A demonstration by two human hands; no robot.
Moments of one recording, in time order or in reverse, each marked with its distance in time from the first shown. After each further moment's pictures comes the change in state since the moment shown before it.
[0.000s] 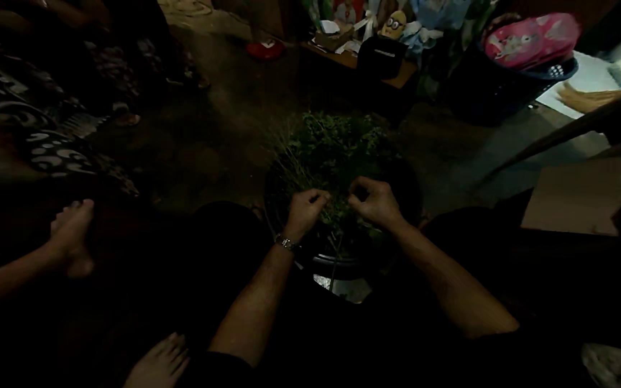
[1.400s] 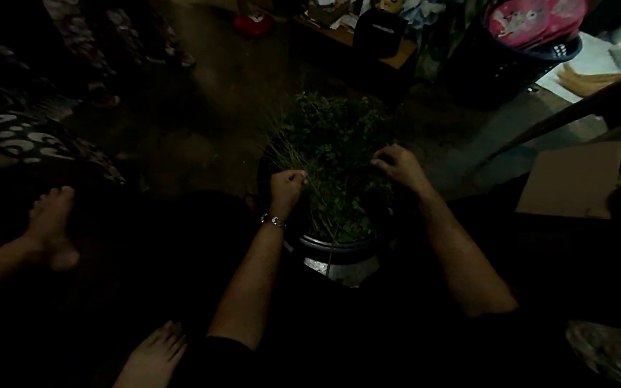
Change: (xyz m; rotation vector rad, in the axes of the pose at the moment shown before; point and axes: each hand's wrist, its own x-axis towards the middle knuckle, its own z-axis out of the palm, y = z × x) left_hand 0.026 -0.024 -0.012 0.076 0.165 -0.133; right_hand 0.037 0.065 -0.052 -0.261 -0.058 0.132
